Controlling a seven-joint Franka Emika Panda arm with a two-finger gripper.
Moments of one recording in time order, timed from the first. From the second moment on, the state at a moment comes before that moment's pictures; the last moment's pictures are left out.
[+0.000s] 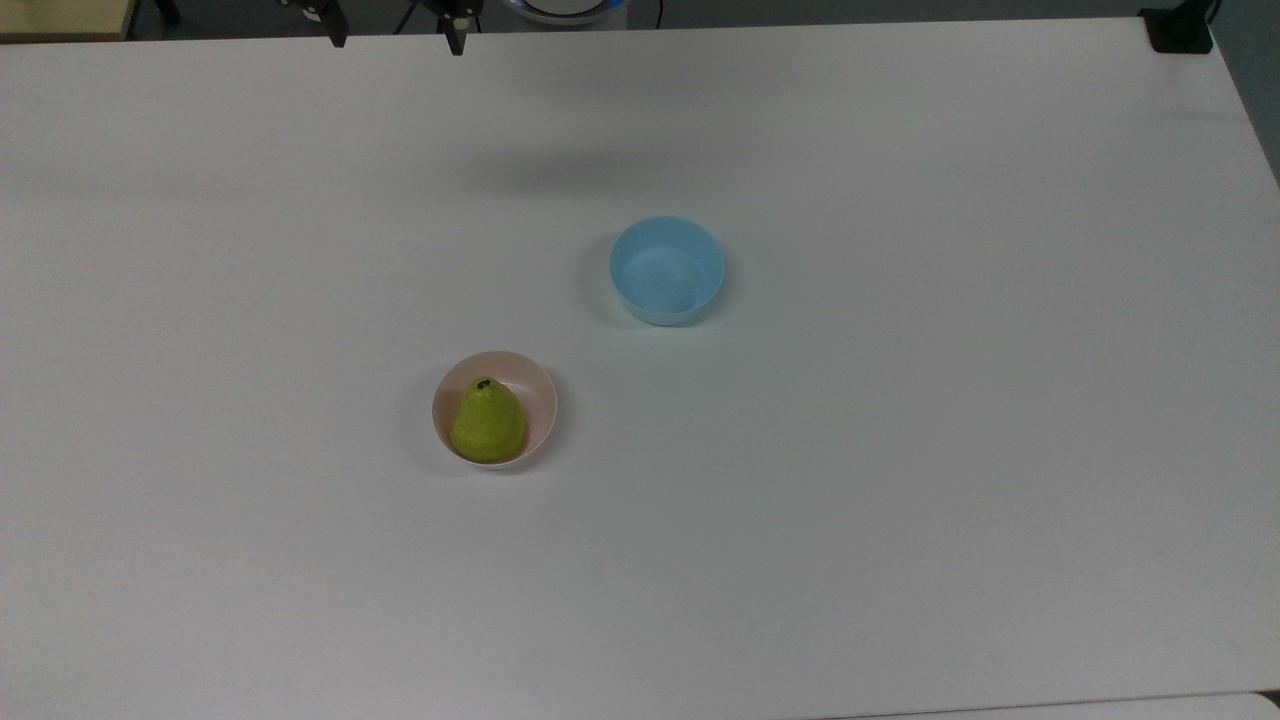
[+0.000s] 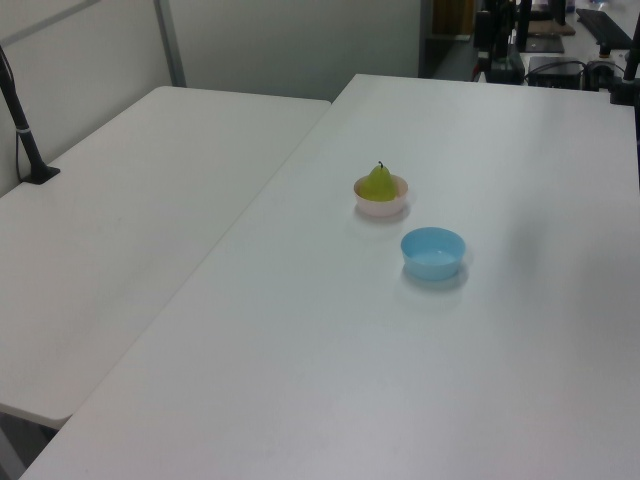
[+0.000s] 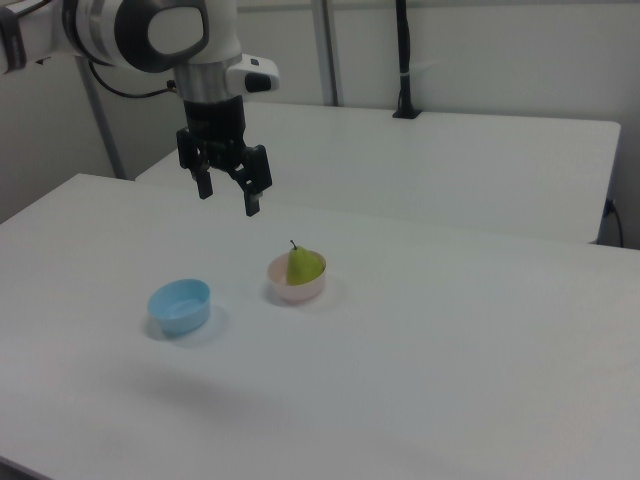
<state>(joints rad) 0.09 0.03 -0.25 -1.59 0.05 1.57 -0.06</state>
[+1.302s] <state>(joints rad) 0.21 0.32 -0.33 -1.44 0.12 1.74 -0.06</state>
